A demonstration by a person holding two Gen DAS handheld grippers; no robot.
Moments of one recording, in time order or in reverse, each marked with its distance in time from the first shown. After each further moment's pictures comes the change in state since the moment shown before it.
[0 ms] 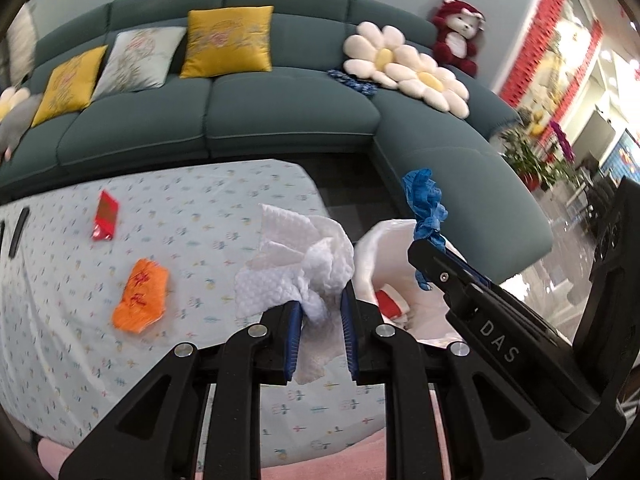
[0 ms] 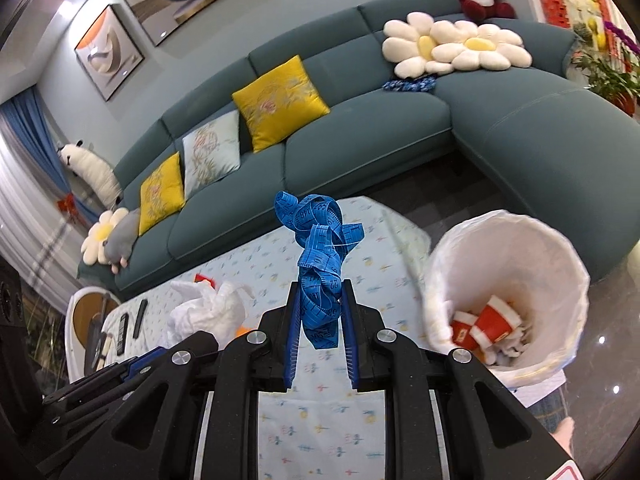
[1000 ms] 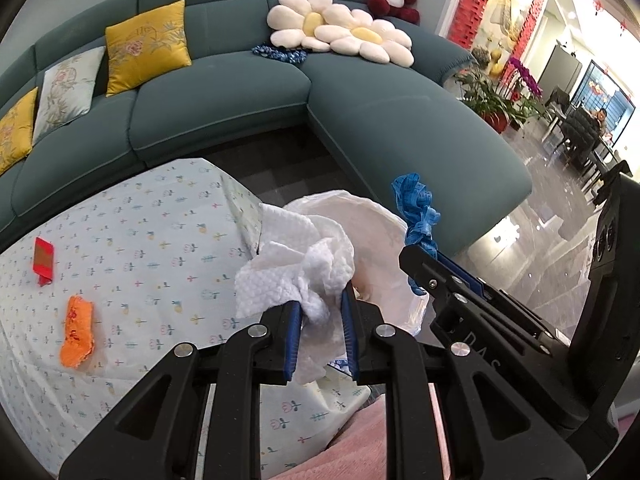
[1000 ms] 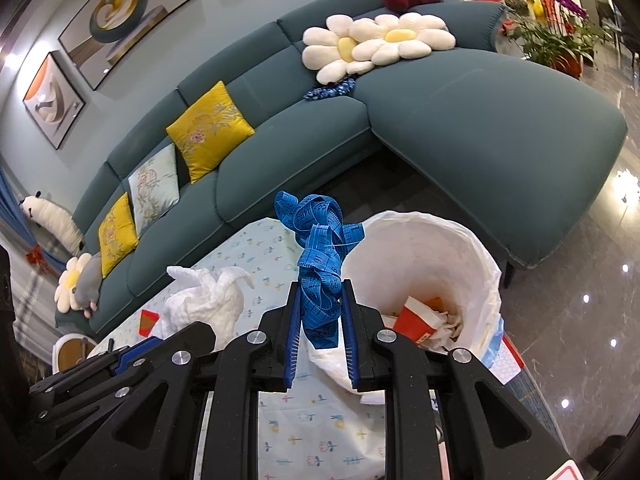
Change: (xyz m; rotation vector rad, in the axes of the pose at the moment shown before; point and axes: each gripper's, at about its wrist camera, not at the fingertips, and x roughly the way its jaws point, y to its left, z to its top) left arm 0.074 -0.122 0.001 0.190 0.105 -0.065; right arm -0.017 -0.125 0.009 0.154 -0.021 -0.124
